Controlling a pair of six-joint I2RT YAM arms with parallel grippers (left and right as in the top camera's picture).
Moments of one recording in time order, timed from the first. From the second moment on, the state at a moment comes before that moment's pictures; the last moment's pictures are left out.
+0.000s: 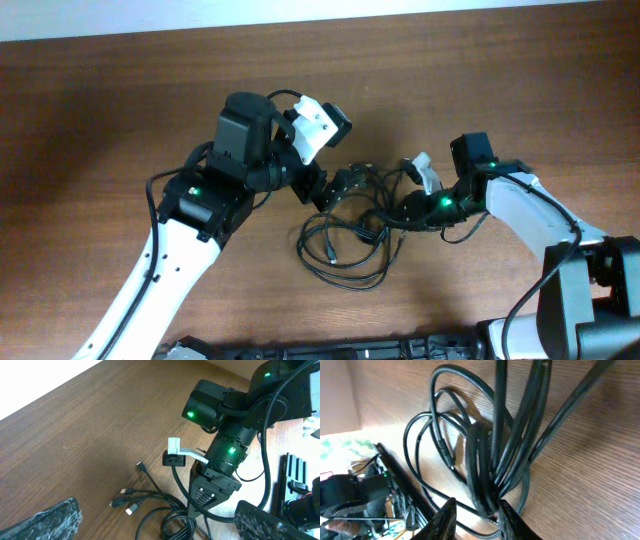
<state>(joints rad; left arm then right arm) -0.49 1.32 1.24 -0.54 0.54 0.22 0.06 1.59 0.81 -0.73 -0.83 -0.07</state>
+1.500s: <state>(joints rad) -0.49 1.32 1.24 -0.59 0.50 0.15 0.37 1.60 0.80 -0.41 -0.59 0.15</state>
